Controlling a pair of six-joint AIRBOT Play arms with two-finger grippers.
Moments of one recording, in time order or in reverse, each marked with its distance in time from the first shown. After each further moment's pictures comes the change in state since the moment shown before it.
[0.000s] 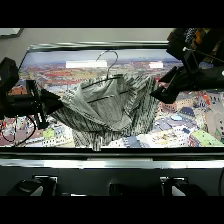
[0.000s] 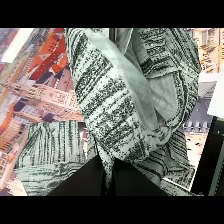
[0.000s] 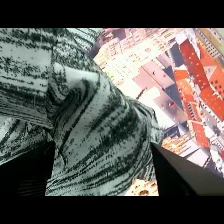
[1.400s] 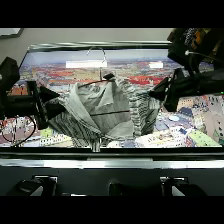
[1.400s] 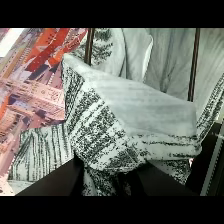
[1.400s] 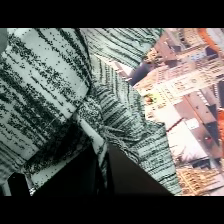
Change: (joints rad) left arm -0.001 -0.003 -0.006 0.004 -0.007 -0.050; right arm -0.001 0.064 0.002 0.128 0.138 -0.081
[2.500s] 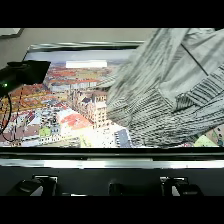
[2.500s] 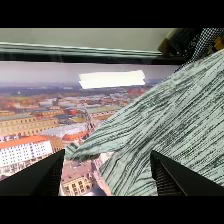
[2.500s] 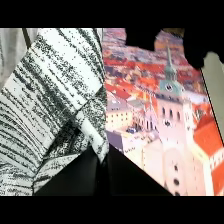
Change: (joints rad) left arm 0.001 0.002 0.000 0.276 0.548 -0.888; right arm 0.000 0.452 0.003 -0.932 -0.106 1.042
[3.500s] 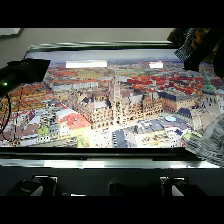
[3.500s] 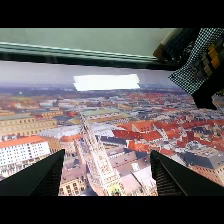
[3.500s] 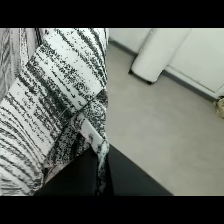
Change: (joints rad) left arm 0.000 0.000 0.000 -0.014 0.008 -0.017; right arm -0.035 -0.359 0.285 -1.009 0.182 0.526
